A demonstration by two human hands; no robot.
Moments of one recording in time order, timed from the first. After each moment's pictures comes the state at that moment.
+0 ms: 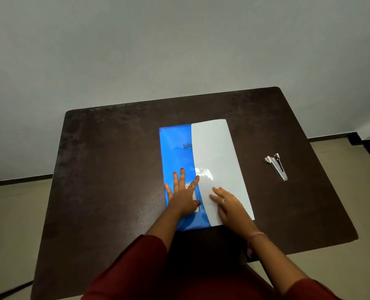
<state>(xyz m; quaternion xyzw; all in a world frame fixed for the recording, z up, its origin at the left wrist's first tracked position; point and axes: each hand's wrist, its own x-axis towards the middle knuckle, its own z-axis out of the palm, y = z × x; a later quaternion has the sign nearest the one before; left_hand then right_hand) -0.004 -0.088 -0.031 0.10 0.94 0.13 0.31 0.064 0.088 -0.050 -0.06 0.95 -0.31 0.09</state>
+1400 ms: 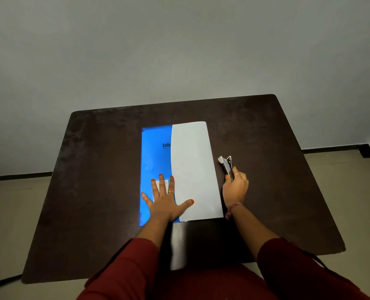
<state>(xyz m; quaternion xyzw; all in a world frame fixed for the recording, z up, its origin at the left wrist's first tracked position) 0.025 -0.080 -0.022 -0.03 0.95 0.08 0.29 -0.002 0.121 -0.029 0.31 0.86 -0.41 -0.04</state>
